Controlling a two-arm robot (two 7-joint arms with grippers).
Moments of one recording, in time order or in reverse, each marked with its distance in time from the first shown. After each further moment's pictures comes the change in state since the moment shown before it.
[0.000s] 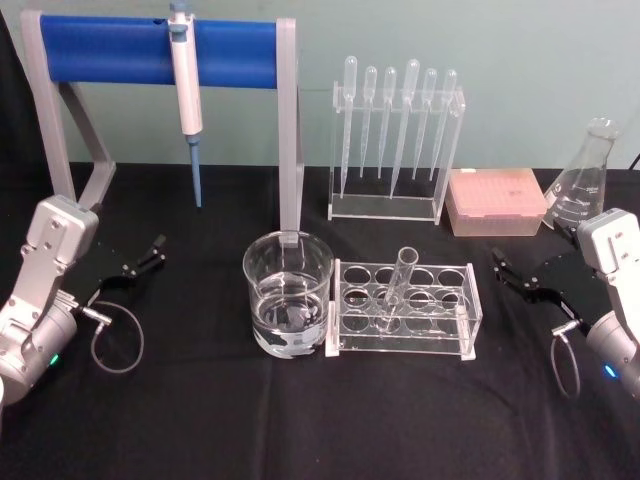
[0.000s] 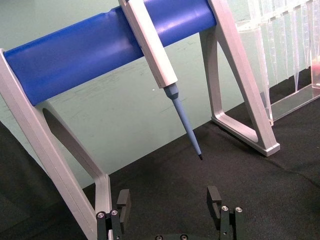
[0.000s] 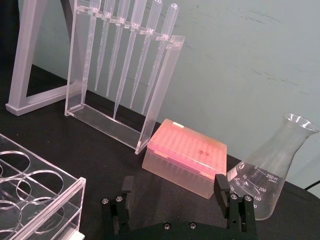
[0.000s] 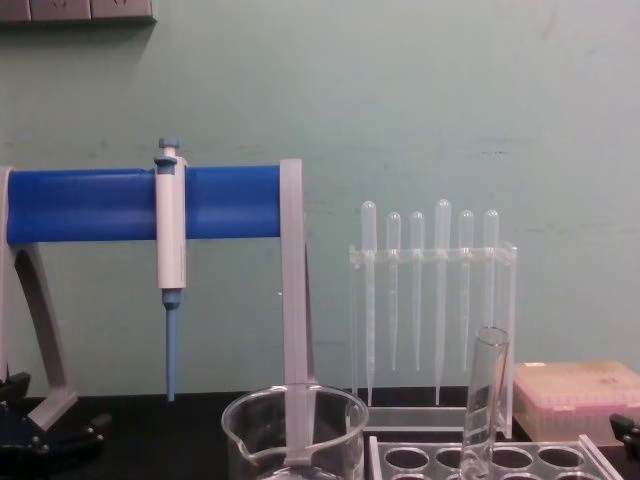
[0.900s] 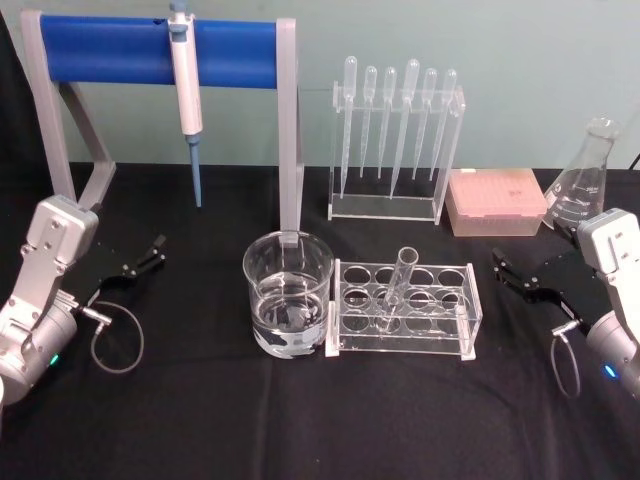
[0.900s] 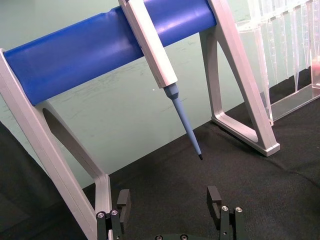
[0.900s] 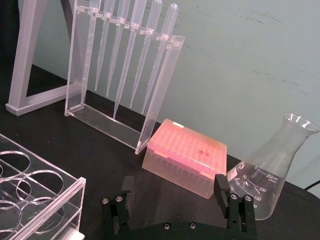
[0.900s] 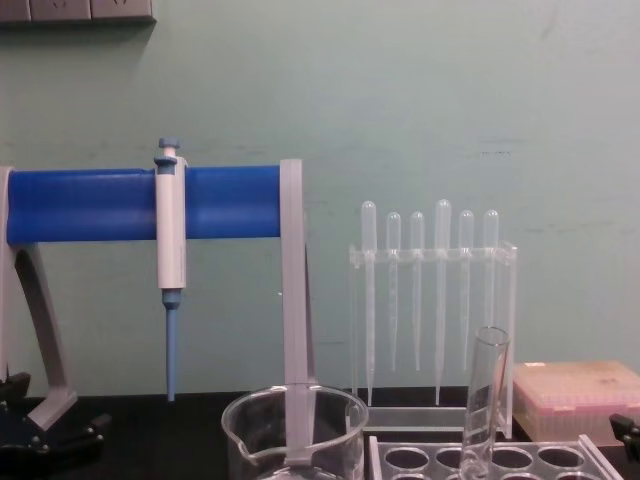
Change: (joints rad) left arm 0.000 0.000 0.000 0.000 0.000 0.000 0.000; right arm 0.000 0.000 0.000 0.000 0.000 0.000 0.000
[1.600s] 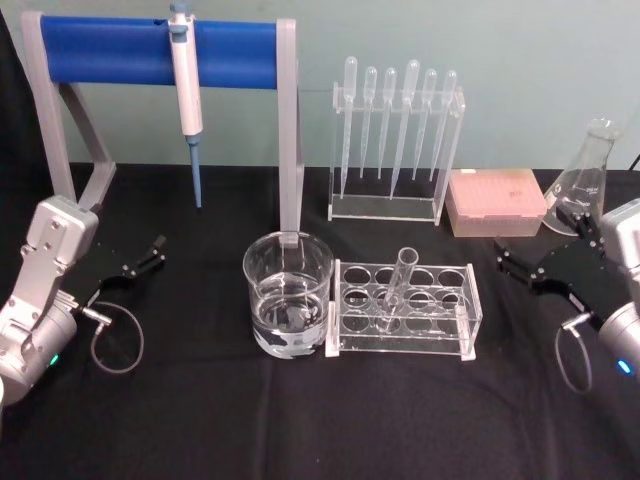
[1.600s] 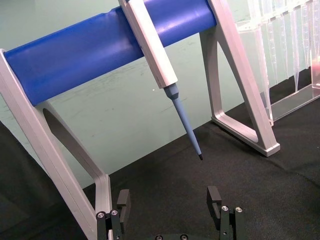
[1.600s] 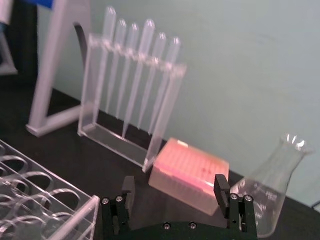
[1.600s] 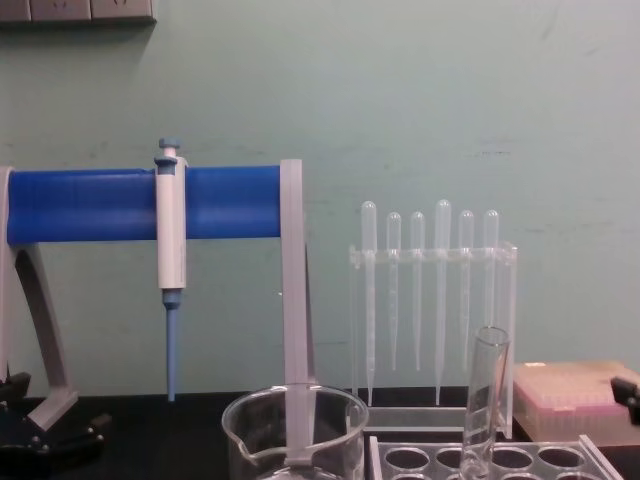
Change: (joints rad) left arm 0.000 0.000 0.000 0.000 0.000 0.000 0.000; right arm -0.040 0.026 0.045 -0.077 0.030 -0.020 0.047
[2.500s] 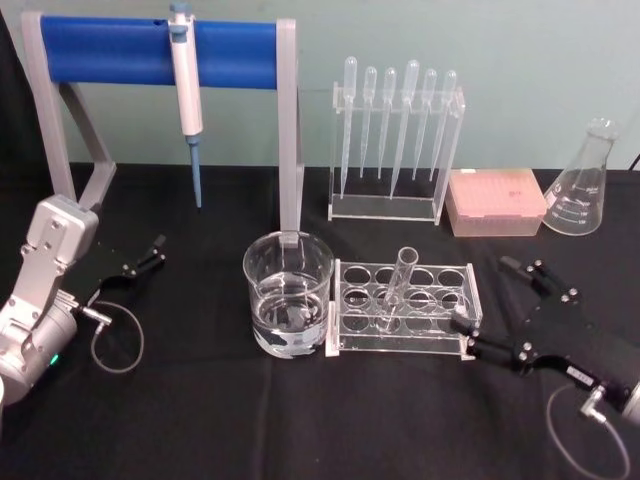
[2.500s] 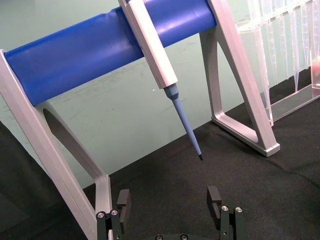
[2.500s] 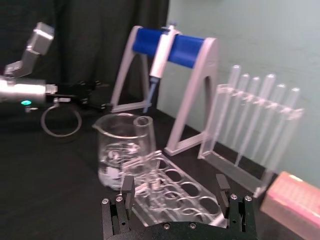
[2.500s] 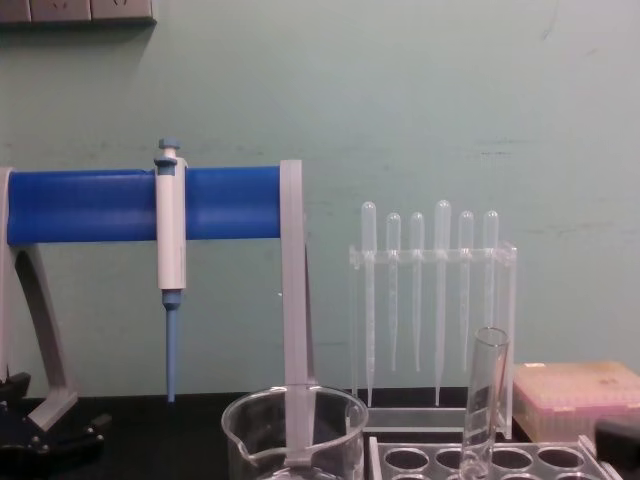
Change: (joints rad) left arm 0.000 0.000 0.000 0.000 0.000 0.000 0.000; right arm -0.245 0.176 0.100 -0.295 0.213 -0.076 0.374
